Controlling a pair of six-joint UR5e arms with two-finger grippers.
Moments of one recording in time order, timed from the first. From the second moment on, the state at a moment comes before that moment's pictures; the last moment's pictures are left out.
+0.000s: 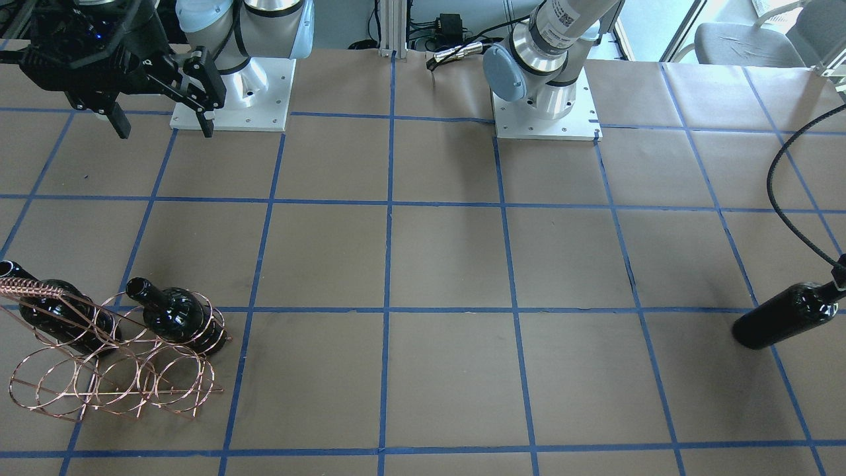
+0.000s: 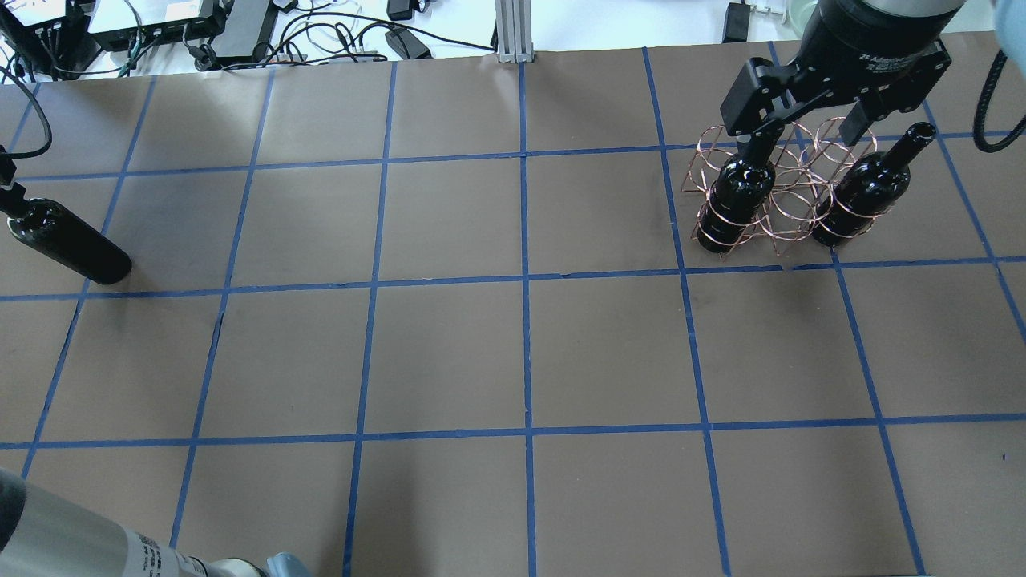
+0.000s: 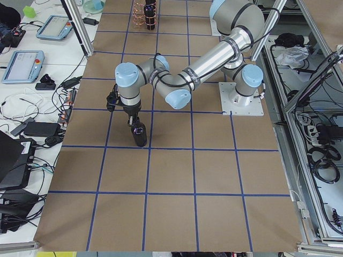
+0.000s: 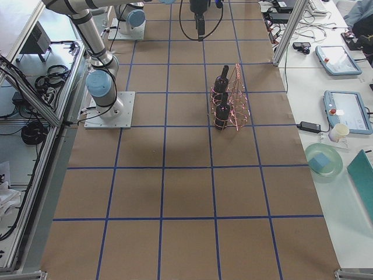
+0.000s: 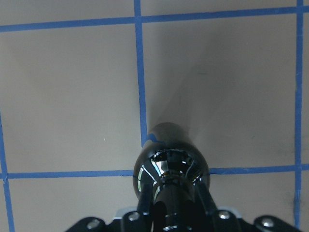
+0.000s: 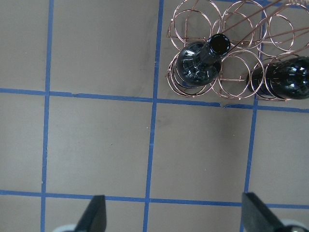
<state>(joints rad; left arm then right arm) -0.91 -1.97 -1.38 -1.31 1.57 0.70 1.56 -1.62 1.49 -1.51 -1.60 -0.09</state>
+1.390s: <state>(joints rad) -1.26 -1.82 -1.49 -1.35 1.54 0.39 1.56 -1.62 1.49 -1.52 -1.60 -0.09</state>
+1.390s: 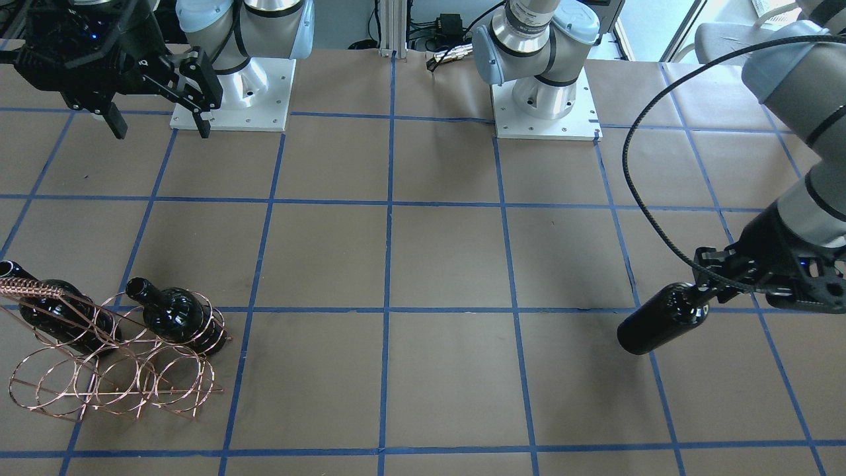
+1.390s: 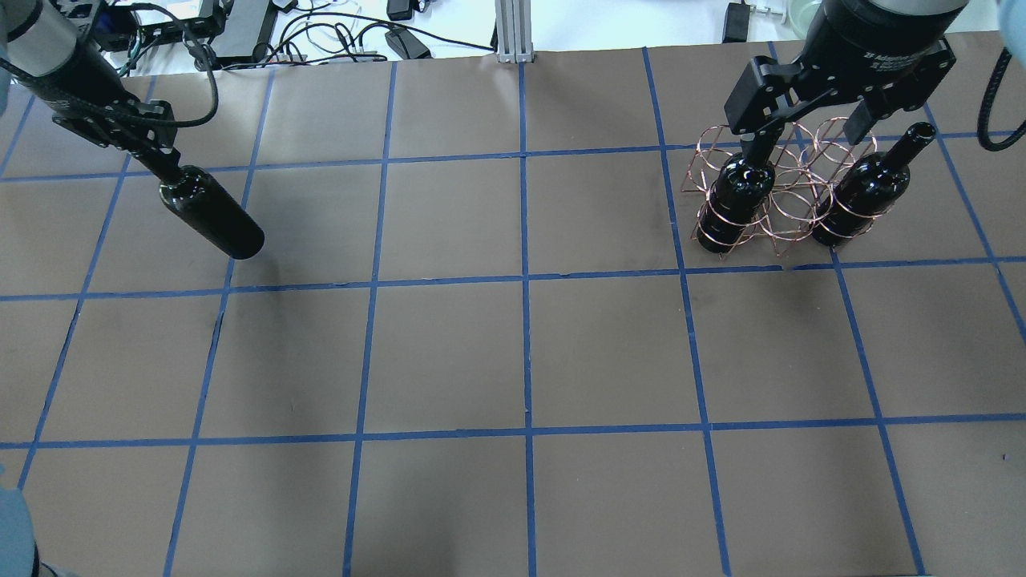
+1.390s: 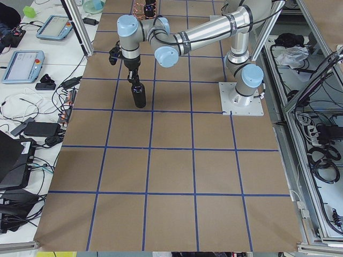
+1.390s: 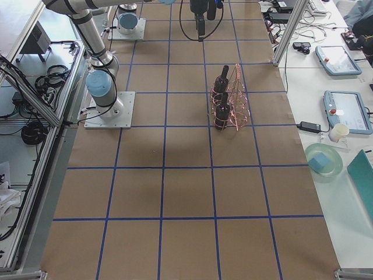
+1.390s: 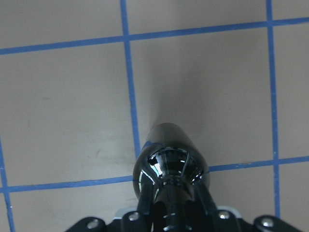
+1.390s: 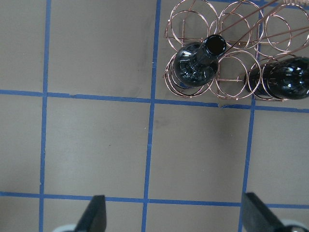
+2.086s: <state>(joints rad) -1.51 -1.70 -1.64 -1.39 1.53 0.11 1.56 -1.62 1.49 -1.52 -1.61 -0.09</state>
